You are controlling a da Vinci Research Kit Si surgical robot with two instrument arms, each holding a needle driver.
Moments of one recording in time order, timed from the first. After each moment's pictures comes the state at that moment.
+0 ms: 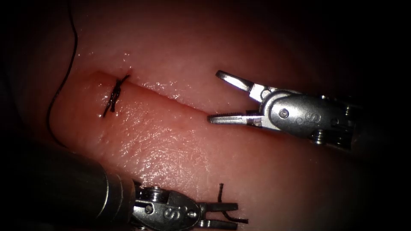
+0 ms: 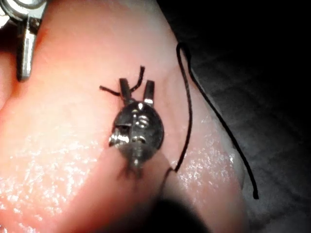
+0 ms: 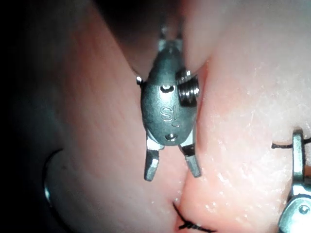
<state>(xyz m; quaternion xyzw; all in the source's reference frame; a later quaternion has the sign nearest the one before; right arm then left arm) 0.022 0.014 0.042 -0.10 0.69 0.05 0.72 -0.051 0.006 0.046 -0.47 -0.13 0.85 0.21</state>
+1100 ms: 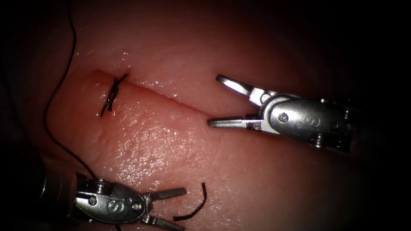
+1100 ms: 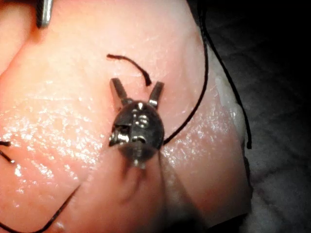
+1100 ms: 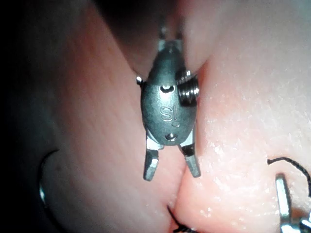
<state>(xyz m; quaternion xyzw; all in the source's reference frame) 0.022 0.013 0.042 -0.10 0.69 0.05 0.72 -0.044 0.006 0.046 -0.45 -0.13 0.86 0.22</state>
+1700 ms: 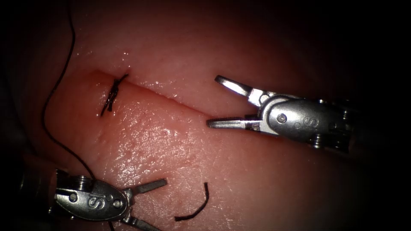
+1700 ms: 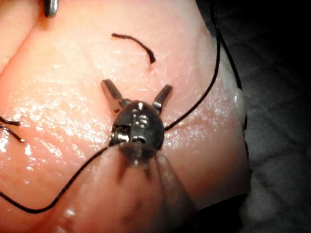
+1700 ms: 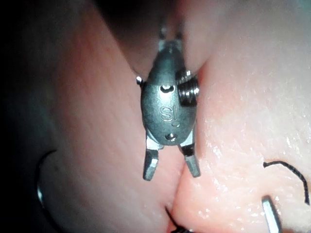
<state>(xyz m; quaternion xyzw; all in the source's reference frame) 0.022 0.013 0.043 -0.10 0.68 0.04 0.72 -0.042 0.007 0.044 -0.45 -0.13 0.85 0.22</state>
